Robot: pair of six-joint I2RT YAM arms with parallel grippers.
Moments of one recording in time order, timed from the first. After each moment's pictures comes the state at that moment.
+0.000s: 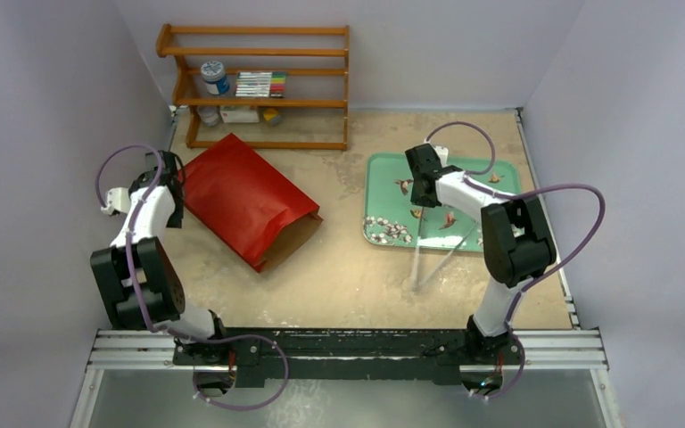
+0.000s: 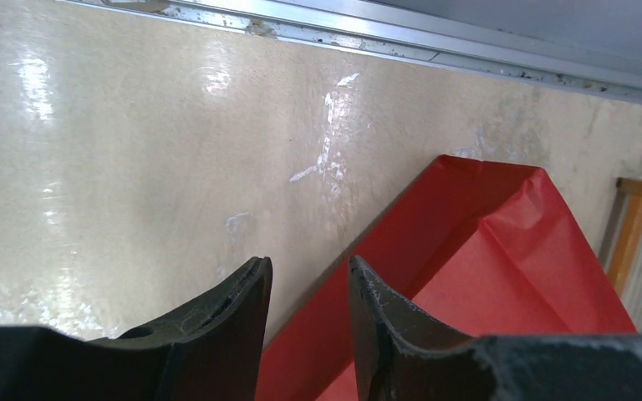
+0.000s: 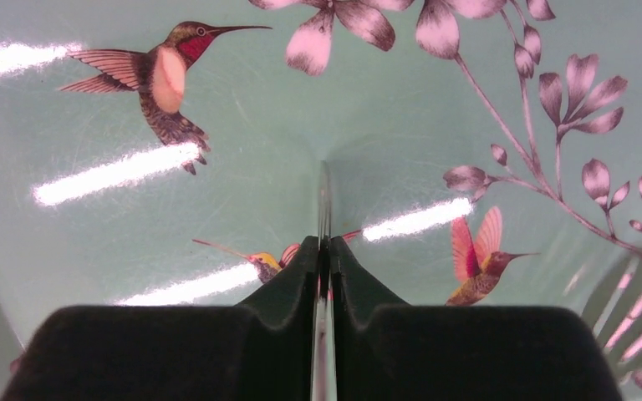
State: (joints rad) left arm 0.29 1.53 1.06 -0.69 -0.54 -1.38; right arm 0.34 1.81 1.18 -0.44 0.40 0.48
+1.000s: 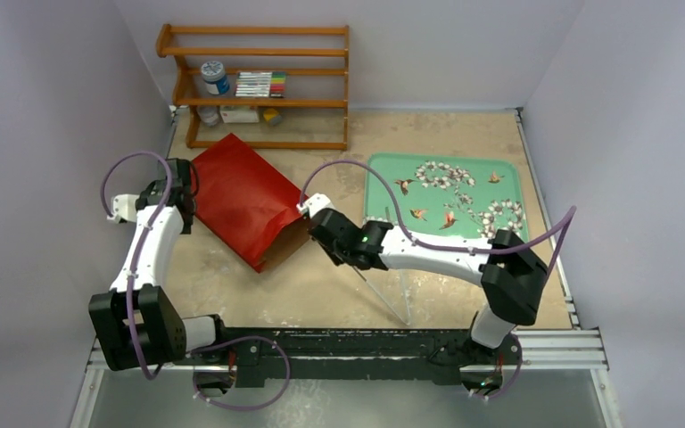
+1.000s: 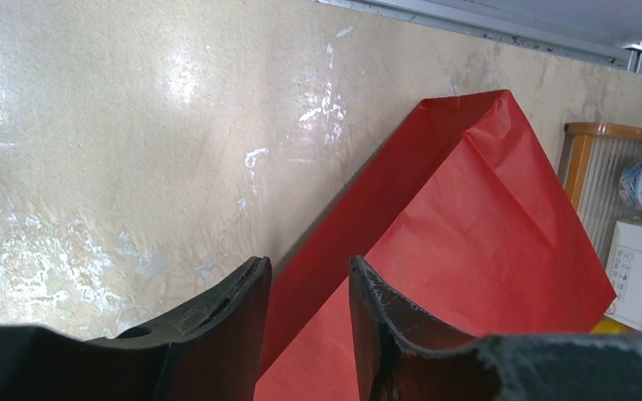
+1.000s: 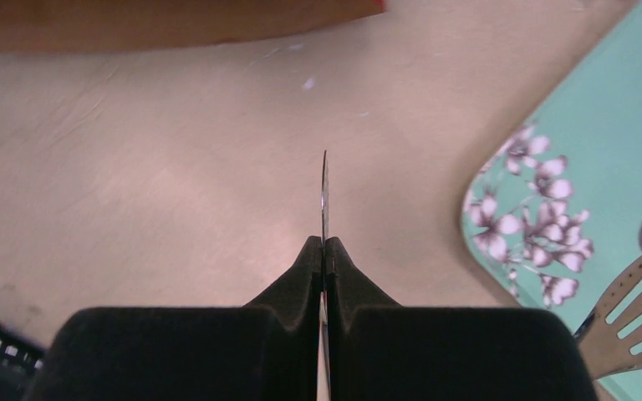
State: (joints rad) left arm 0.17 1.26 0.98 -0.81 -0.58 -1.48; right arm 1.08 1.67 1.20 -0.47 0.43 0.27
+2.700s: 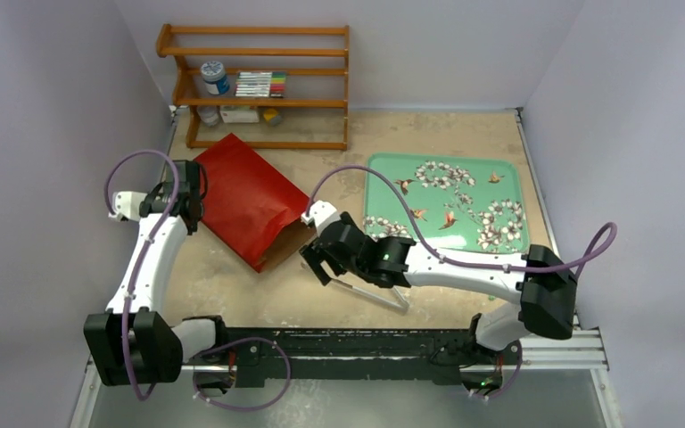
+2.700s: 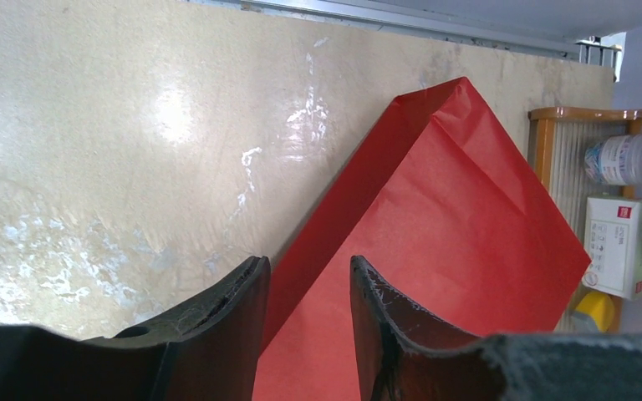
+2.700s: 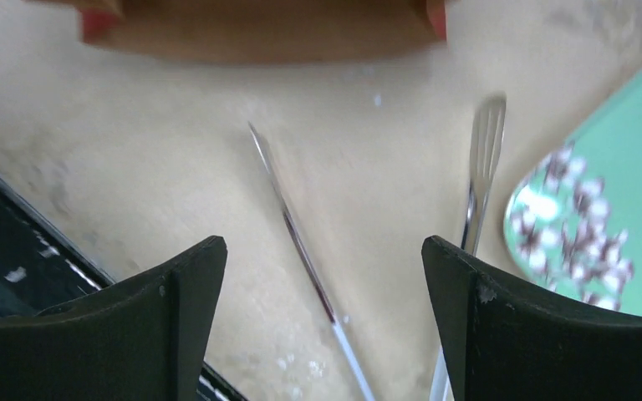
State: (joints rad) left arm 0.06 1.19 1.00 -0.88 -0.68 -1.50; right arm 1.18 1.49 1.09 -0.32 0.36 0.24
